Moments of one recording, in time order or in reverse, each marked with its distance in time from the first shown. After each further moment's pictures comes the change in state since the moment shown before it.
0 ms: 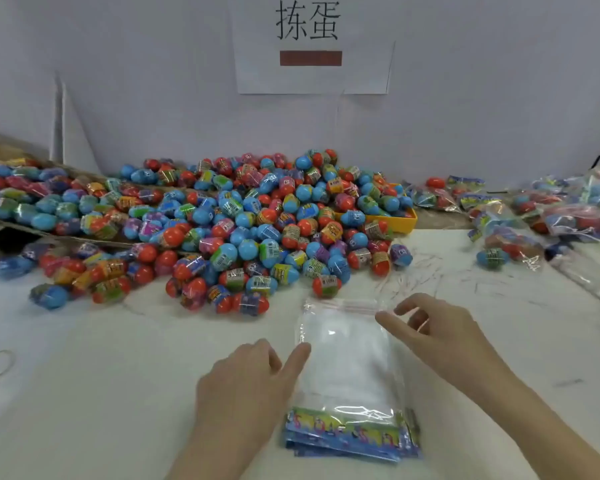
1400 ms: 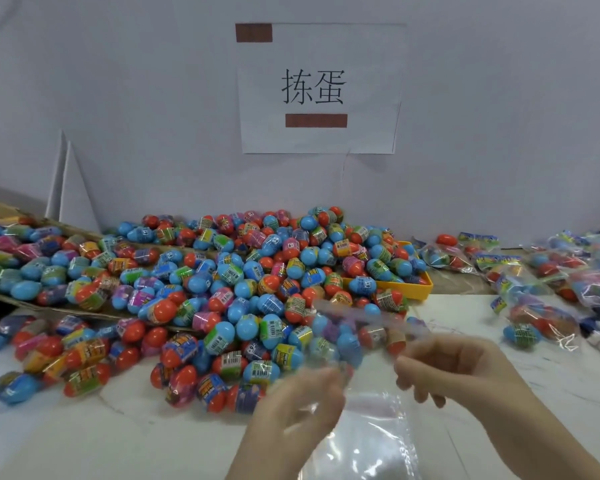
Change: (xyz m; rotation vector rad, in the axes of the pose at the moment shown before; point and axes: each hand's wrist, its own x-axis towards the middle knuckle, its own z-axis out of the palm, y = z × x) left_hand 0.039 0.037 -0.025 -1.081 -0.197 0.195; right_hand 0.030 -0.057 -0.040 0.749 -0.217 -0.061
